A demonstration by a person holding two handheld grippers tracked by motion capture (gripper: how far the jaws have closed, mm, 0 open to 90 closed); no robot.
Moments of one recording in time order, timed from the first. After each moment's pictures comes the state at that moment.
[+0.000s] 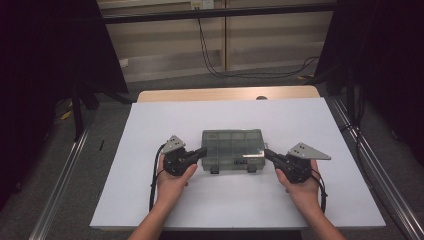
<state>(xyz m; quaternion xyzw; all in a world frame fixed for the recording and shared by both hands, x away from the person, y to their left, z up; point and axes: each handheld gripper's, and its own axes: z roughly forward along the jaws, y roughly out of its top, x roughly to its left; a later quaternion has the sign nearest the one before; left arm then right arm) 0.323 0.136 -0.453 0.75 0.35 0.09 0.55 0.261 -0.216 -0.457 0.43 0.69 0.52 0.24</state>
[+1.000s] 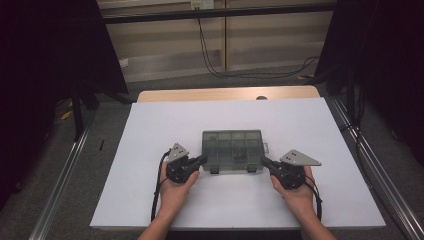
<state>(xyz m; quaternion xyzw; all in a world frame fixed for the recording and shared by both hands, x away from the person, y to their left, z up) 0.311 0.130 -0.470 0.76 0.36 0.12 0.52 0.255 -0.204 -0.474 0.44 0.71 0.49 0.24</state>
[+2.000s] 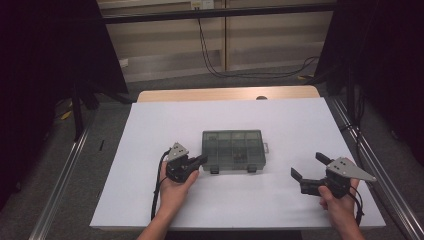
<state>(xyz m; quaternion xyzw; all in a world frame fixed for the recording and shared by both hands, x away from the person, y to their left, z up) 0.314 0.131 -0.469 0.76 0.36 0.11 0.52 0.210 -0.291 -0.458 0.45 0.67 0.50 0.32</state>
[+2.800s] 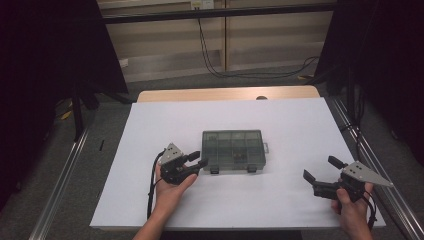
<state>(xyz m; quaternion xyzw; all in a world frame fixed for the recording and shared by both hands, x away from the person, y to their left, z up) 0.303 0.146 -0.457 0.76 0.34 0.12 0.54 0.200 -0.319 -0.465 0.47 0.65 0.51 0.32</state>
